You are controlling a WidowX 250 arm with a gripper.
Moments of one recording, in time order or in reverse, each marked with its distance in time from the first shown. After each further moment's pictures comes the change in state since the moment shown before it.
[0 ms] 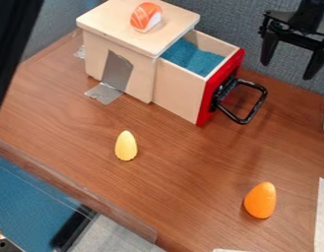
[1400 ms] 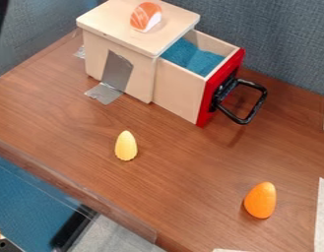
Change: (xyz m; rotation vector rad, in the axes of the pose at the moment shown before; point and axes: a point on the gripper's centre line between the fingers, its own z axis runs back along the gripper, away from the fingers) arm 0.054 0.184 0.059 0.081 -0.069 0.166
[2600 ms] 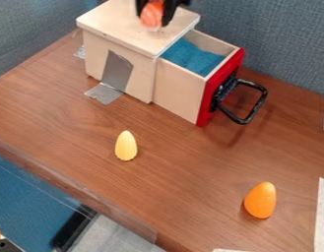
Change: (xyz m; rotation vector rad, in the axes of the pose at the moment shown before) arm -0.049 0.022 -0.043 0.028 0.106 -0.021
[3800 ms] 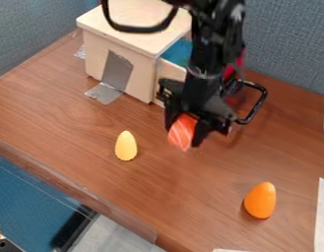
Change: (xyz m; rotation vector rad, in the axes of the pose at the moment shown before) arm -0.153 -0.108 -0.054 -0.043 0.000 -0.242
